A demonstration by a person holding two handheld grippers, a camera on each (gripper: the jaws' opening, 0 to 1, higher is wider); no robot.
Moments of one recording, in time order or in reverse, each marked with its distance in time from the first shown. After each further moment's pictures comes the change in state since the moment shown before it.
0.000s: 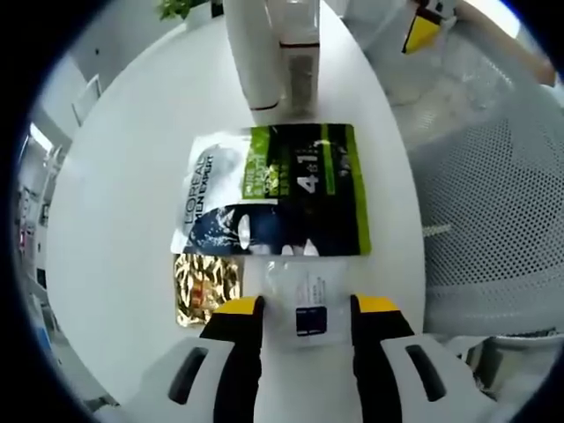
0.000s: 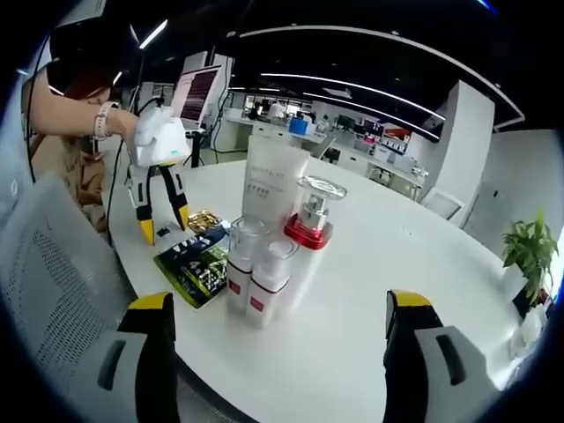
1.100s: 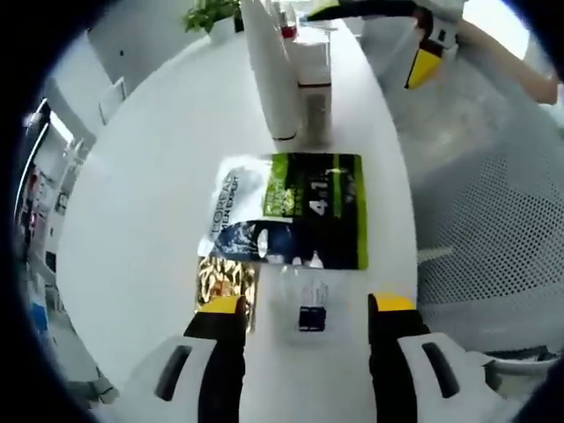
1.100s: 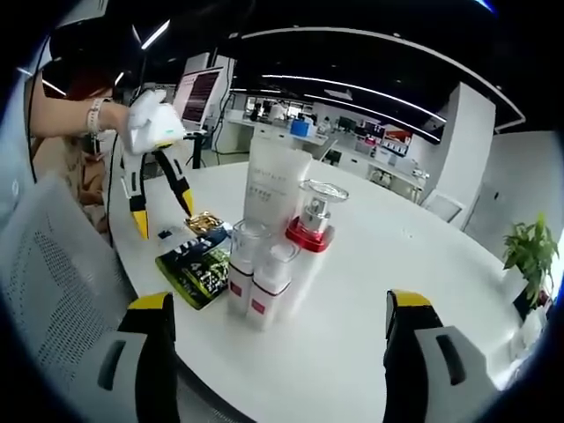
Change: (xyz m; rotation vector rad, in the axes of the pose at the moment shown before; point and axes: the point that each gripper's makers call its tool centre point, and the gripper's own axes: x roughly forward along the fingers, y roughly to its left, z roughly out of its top) left arm -0.034 0.001 0.018 -0.104 -0.153 0.113; right arm -0.001 0.000 0.004 -0.001 -0.018 0.000
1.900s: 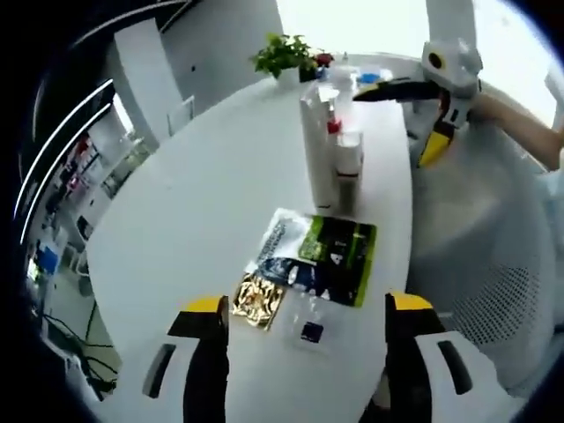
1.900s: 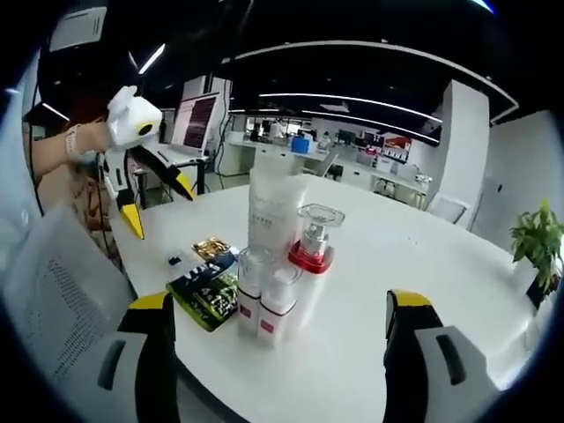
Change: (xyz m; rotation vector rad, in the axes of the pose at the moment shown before) left arm -0.063 0.000 0.024 -0.170 -0.233 0.208; right arm -0.007 0.002 0.022 0.074 -0.096 0.038
